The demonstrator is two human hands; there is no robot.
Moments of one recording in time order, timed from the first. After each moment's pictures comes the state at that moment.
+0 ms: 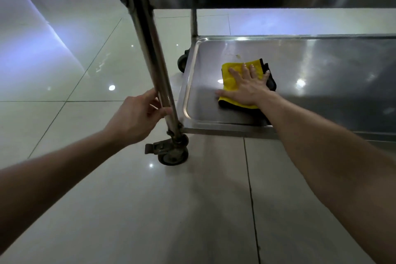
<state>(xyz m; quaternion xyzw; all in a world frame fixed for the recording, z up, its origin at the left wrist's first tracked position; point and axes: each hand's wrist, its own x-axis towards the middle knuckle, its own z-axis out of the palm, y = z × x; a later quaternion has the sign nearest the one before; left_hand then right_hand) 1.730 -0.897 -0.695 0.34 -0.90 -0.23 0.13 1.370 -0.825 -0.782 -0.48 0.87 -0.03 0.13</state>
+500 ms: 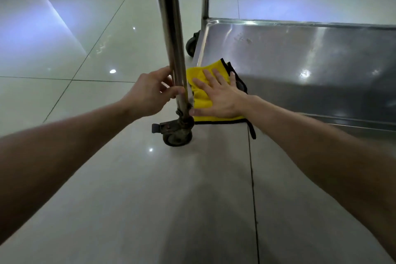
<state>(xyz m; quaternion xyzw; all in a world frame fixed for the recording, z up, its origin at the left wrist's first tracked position) 1.728 -0.908 -0.701 0.33 -0.89 -0.30 0.14 1.490 -0.814 -0.779 -0.67 0.73 -0.01 0.15</state>
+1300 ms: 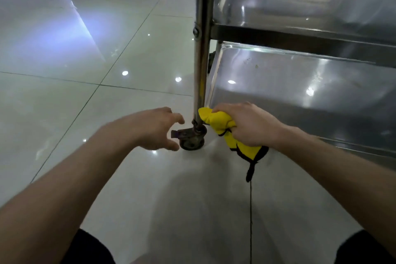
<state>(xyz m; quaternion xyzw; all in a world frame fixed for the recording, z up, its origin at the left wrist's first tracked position) 1.786 -0.834 -0.586 0.33 -0.90 -0.14 -0.23 1.551 -0.709 -0.622 -0.67 0.70 -0.13 0.21</state>
